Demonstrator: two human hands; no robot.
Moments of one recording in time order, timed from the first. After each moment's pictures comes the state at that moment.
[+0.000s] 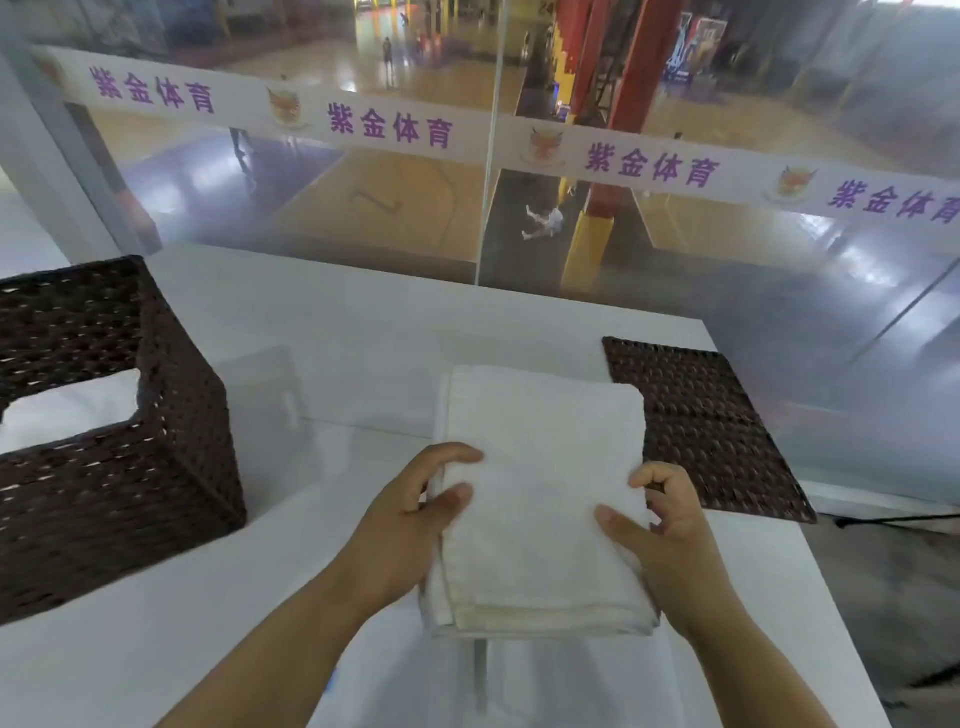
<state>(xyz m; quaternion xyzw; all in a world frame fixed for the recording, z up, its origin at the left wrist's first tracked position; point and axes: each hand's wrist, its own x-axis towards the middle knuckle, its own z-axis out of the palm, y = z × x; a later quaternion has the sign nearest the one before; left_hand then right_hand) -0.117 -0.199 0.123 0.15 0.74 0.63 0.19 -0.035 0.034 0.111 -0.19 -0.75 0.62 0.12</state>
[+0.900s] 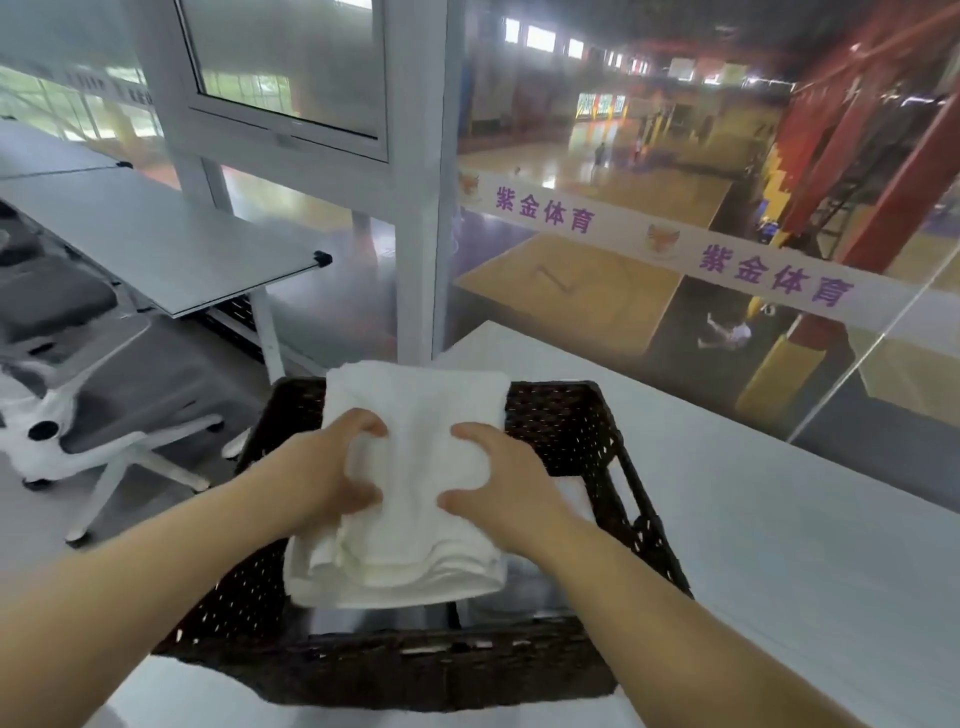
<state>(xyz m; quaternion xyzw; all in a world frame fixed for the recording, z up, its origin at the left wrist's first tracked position) -0.293 -0.703 0.189 -0.06 0.95 0.28 0.08 -0.323 -0.499 0.168 0.15 -0.88 0.44 -0.10</state>
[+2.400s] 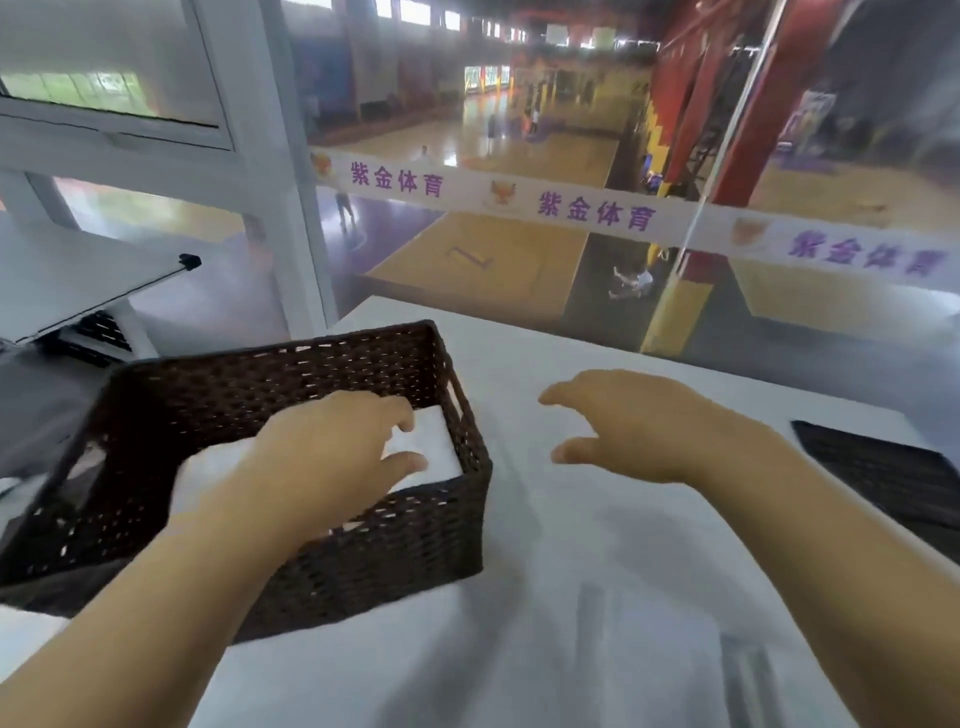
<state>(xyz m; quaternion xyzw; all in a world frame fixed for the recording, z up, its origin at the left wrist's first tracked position) -0.207 -0.518 0.242 0.17 0.98 0.07 -0.05 -0.213 -0.260 0.264 0.16 -0.98 -0.03 -0.07</state>
